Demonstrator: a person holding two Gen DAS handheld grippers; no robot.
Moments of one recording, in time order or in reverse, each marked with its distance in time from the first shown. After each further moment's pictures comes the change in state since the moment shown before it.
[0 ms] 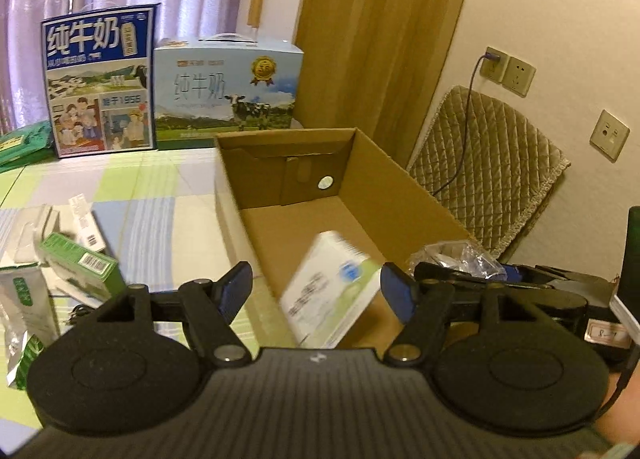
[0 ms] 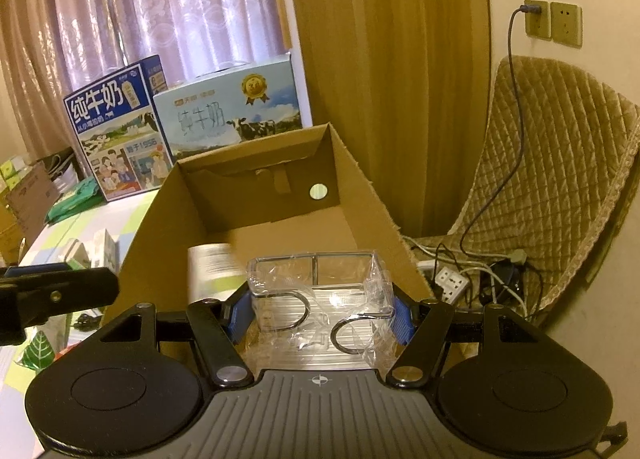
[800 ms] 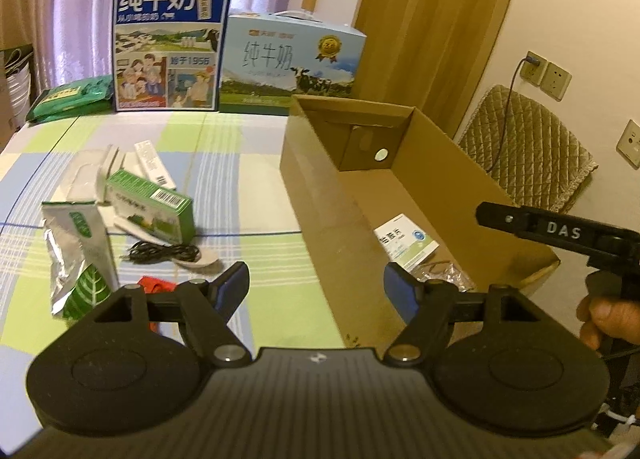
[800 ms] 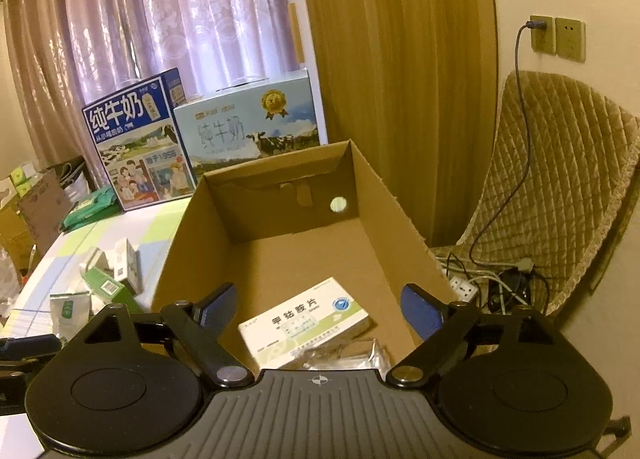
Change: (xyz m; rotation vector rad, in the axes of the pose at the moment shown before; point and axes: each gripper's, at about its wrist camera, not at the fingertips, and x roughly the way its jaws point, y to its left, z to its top) left arm -0.040 0.051 -0.040 -0.089 0.035 0.078; right arm -0.022 0.023 0.000 -0.002 -0.034 0.019
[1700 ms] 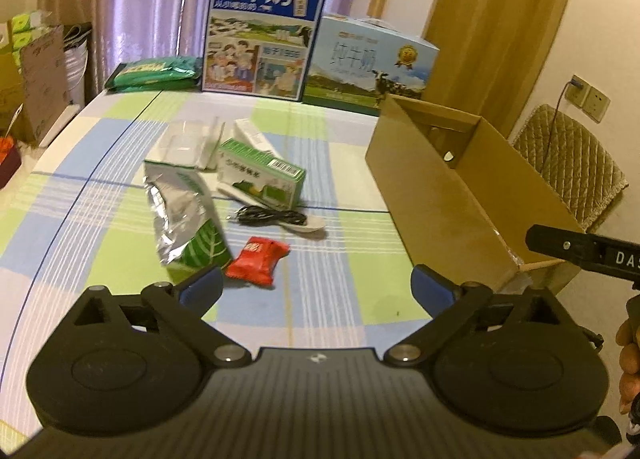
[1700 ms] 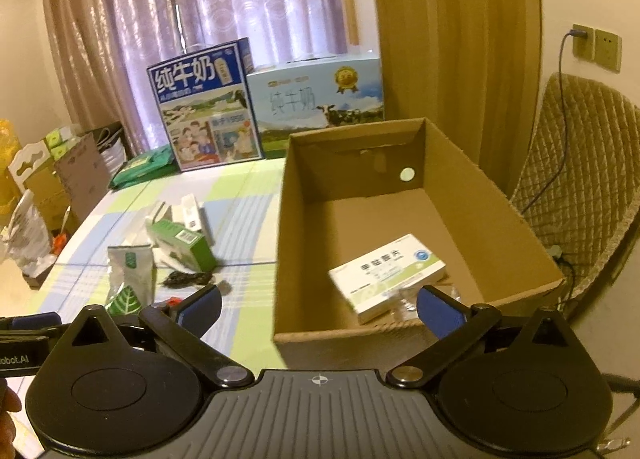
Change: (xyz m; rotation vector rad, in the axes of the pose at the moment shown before) left arm -0.057 0.084 -0.034 -0.098 -0.010 0.100; right arm -0.035 0.086 -0.034 -0.075 0.059 0.069
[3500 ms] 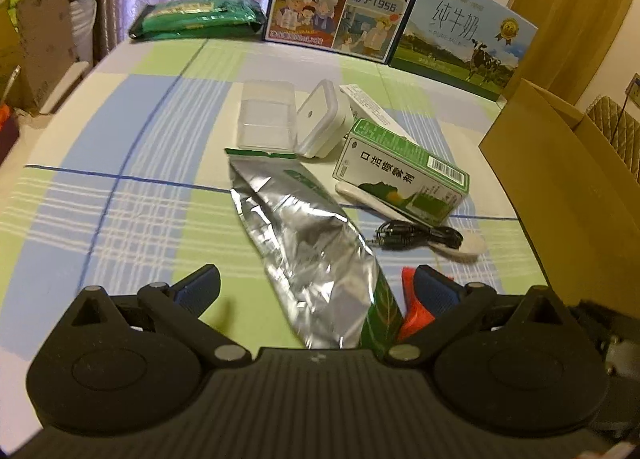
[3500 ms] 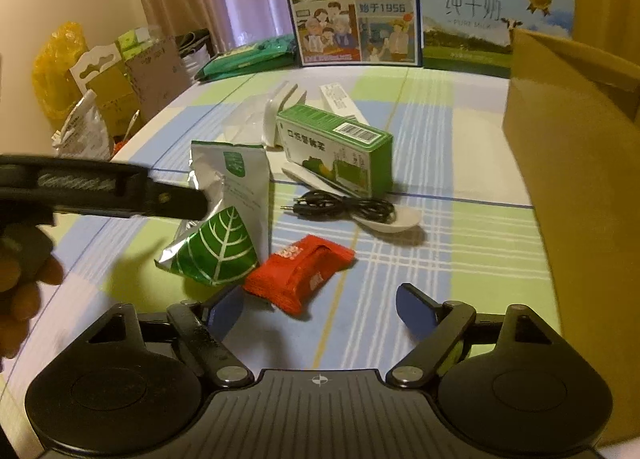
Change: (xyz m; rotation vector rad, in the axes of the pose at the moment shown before) left arm 0.122 0.144 0.048 -0.024 0.157 0.012; right arm 0.168 0.142 -0.049 -0.169 0.203 0.219
